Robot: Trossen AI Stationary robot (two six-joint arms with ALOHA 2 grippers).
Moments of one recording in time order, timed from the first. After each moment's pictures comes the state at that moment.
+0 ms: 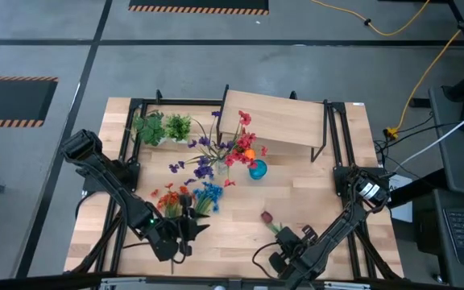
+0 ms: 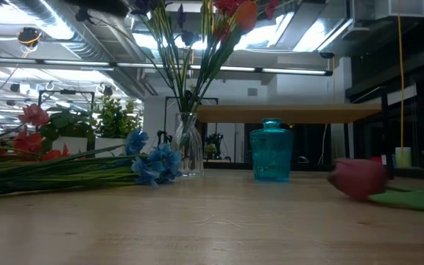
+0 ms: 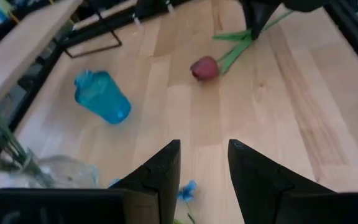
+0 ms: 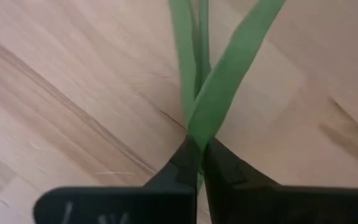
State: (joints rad) left arm -0.78 1.58 1.00 -0.26 -0.86 -0.32; right arm 0.84 2.13 1.43 -1.02 0.30 1.75
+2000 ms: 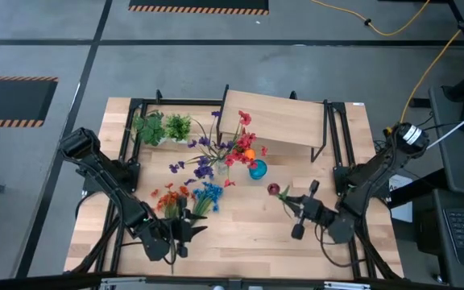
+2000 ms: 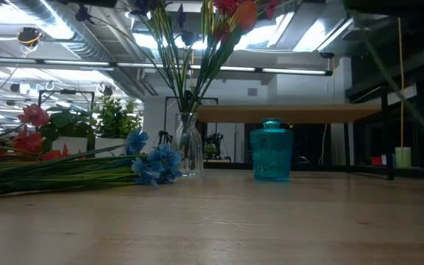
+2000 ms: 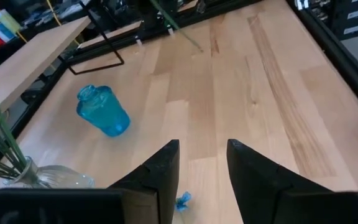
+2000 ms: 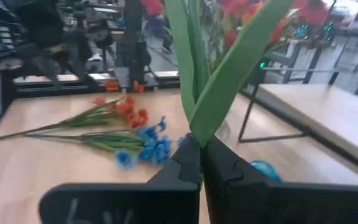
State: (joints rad) left arm -0.82 1.55 0.91 -0.09 -0.93 -0.28; right arm 0.88 1.37 0.60 0.39 1.30 0.30
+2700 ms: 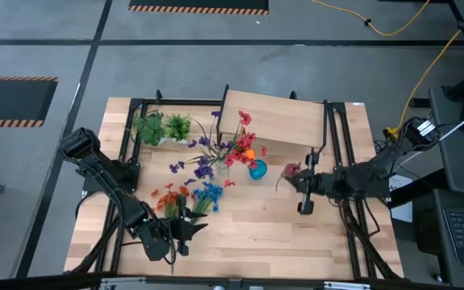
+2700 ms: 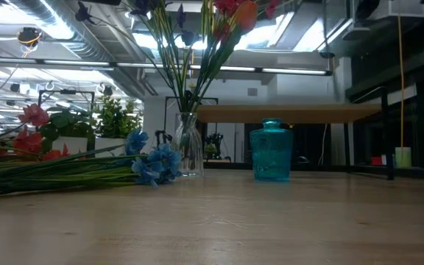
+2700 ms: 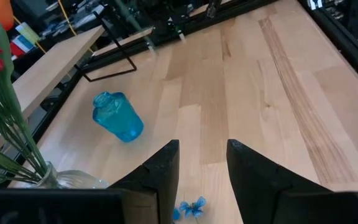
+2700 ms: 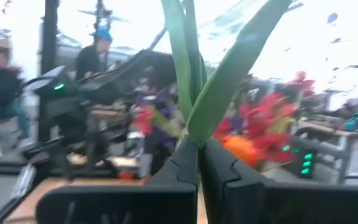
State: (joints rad) left arm -0.82 1.55 0.91 -0.09 -0.98 -0.24; right arm 0.59 1.12 0.33 1.17 0.73 -0.37
